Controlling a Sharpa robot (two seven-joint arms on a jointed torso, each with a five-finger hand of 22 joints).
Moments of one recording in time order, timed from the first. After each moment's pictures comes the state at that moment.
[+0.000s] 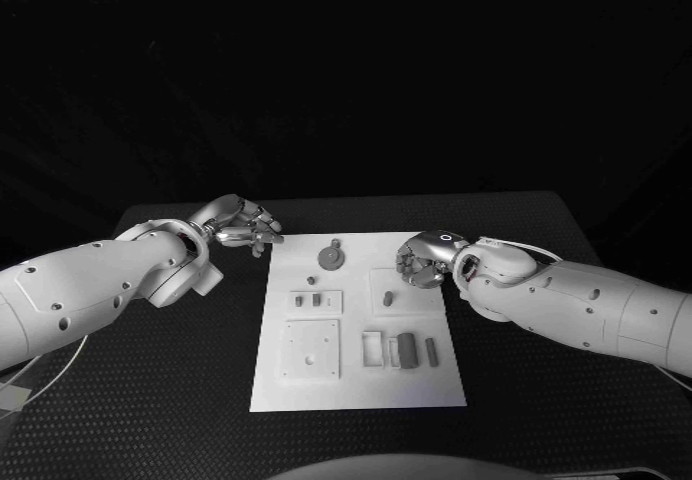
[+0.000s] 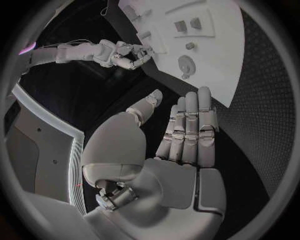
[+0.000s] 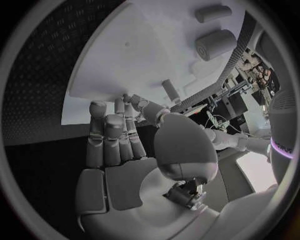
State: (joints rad) left arm 1.25 -0.80 -0.13 1.27 -0.79 -0.24 0.15; left_hand 1.10 -0.12 0.52 -0.24 0.05 0.86 0.18 0.33 0.45 1.16 0.12 0.07 0.36 0.98 0.04 0.76 0.47 0.07 1.14 -0.05 0.33 0.98; right arm 1.11 -0.68 -0.11 1.21 -1.61 -0.27 -0.02; right_hand 1.12 -0.08 0.67 -0.25 0.11 0.91 0.15 0.37 0.49 1.11 0.07 0.33 0.27 1.20 -0.03 1.35 0.81 0.24 1.14 0.01 0.81 1.30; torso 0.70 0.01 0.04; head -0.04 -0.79
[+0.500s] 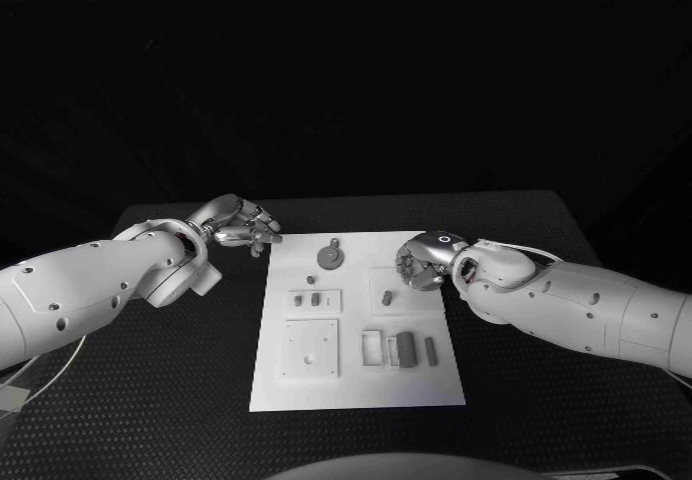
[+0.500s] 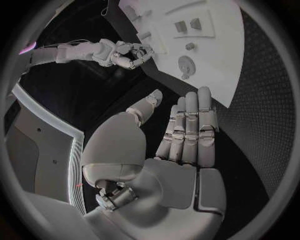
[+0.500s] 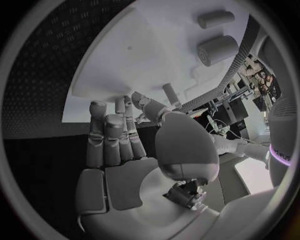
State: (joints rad) left arm 1.25 -0.81 -0.13 1.27 -0.79 -0.24 0.15; left_hand 1.10 -0.12 0.52 -0.24 0.05 0.86 0.17 0.33 0.45 1.16 0.12 0.07 0.36 0.98 0.04 0.76 0.47 0.07 1.14 -0.05 0.33 0.98; right arm 1.11 -0.69 -0.12 1.24 -1.67 -0.29 -0.06; right_hand 1.13 -0.12 0.67 -0.26 0.11 0.91 0.15 0.36 0.49 1.12 0.06 0.31 0.28 1.20 -0.04 1.34 0.81 0.24 1.15 0.00 0.80 1.31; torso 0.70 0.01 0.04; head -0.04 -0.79
